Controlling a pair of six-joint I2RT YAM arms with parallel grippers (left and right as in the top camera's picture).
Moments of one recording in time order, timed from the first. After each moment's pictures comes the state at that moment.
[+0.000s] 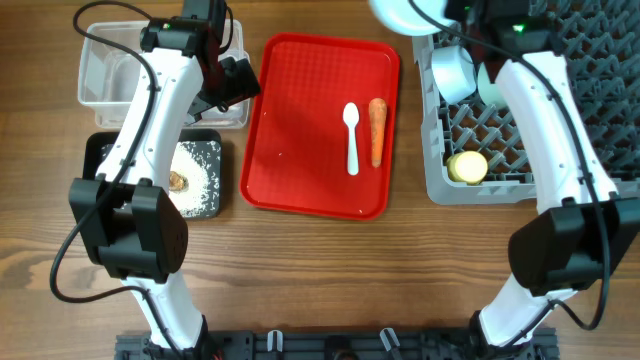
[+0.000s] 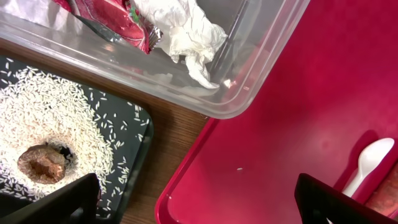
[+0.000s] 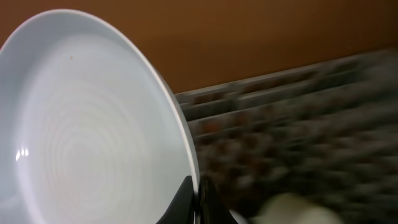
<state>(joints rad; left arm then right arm) -0.15 2.00 1.86 -1.22 -0.04 -0.56 0.12 1.90 1.84 -0.52 0.35 0.17</state>
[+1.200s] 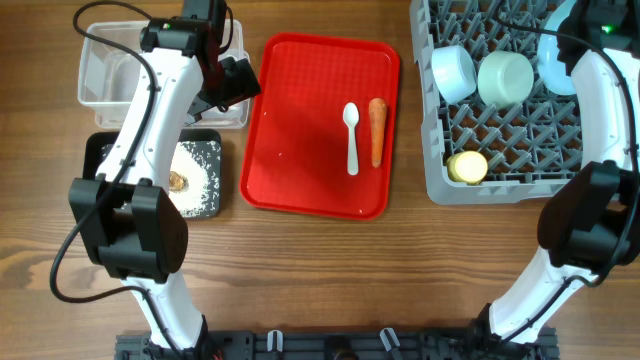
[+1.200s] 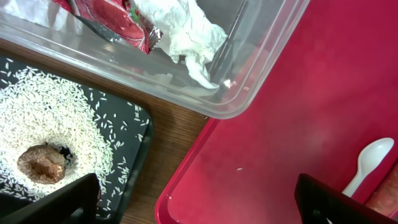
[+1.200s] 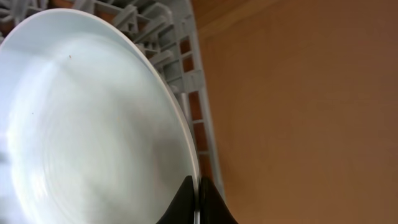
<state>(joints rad) -0.15 2.00 1.86 -1.22 -0.04 -0.56 -0.23 2.03 1.84 -0.48 0.65 -0.62</state>
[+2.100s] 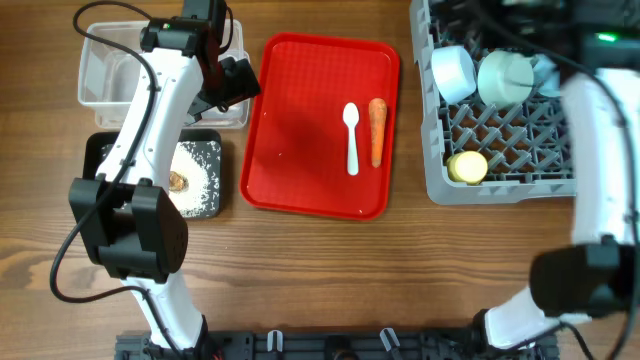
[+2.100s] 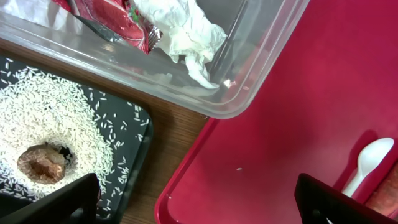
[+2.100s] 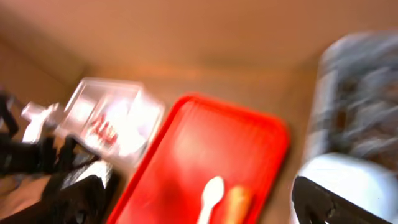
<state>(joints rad) -0.15 2.00 1.86 -1.22 -0.04 -0.56 -0.02 1.78 1.84 -0.81 -0.62 0.08</state>
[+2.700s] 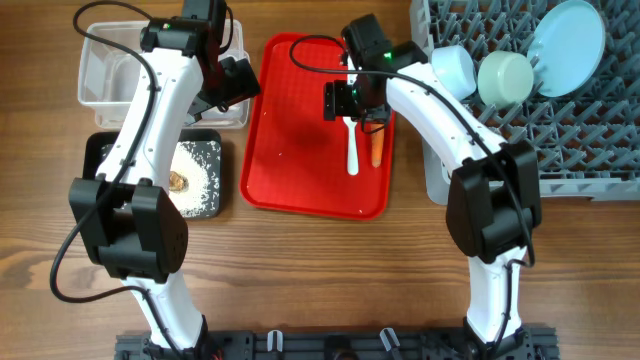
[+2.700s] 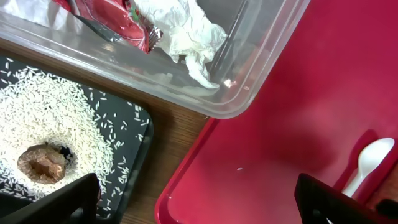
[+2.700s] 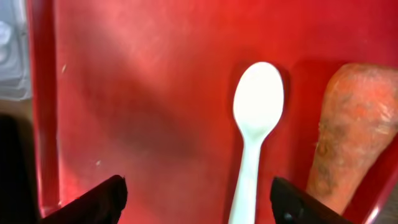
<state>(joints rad) -0.15 2.00 1.86 -1.22 -0.04 -0.56 0.42 2.17 1.82 -0.92 -0.18 0.42</state>
